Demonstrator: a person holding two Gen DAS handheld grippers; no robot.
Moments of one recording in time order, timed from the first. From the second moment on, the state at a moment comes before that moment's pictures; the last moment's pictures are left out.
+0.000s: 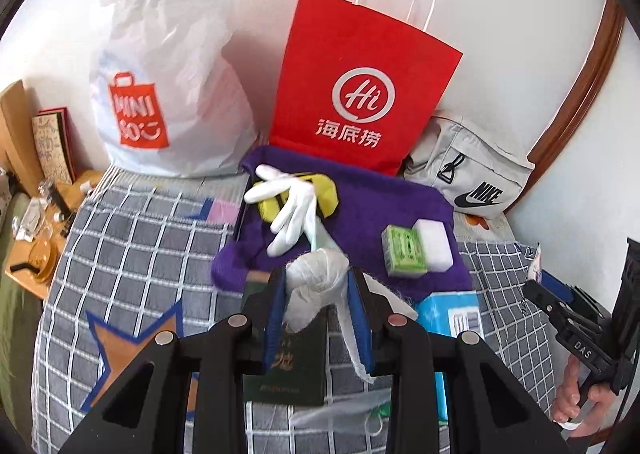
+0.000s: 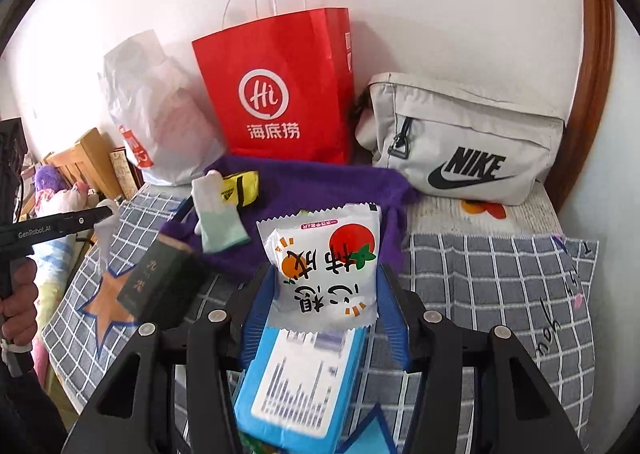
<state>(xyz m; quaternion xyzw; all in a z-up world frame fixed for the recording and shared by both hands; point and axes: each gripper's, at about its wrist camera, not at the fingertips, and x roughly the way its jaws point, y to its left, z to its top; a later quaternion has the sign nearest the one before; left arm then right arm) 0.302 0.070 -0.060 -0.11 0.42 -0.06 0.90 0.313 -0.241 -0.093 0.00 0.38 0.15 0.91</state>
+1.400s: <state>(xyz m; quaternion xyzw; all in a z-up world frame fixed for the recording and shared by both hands) 0.451 0.012 -0.145 -0.04 0.49 -0.10 0.87 0.507 -0.207 -0.183 0.00 0.45 0.16 0.88</state>
